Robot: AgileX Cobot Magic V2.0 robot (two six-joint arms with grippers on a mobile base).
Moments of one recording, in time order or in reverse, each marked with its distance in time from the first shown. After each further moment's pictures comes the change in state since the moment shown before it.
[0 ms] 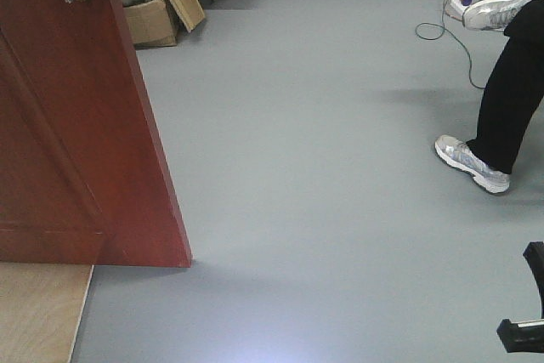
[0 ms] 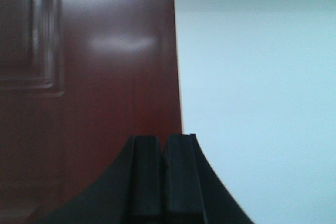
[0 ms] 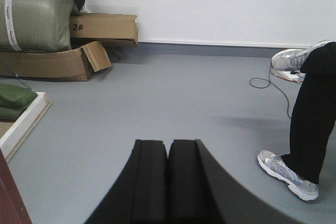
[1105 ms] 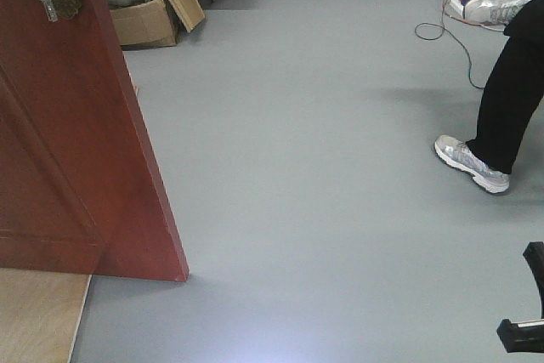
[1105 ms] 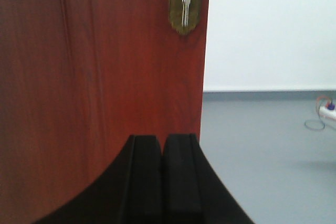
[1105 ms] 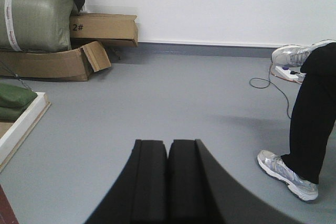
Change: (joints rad) left arm 0.045 -0.761 0.846 0.022 0.439 -0.079; right arm 0.000 0.000 0.000 0.000 0.000 0.000
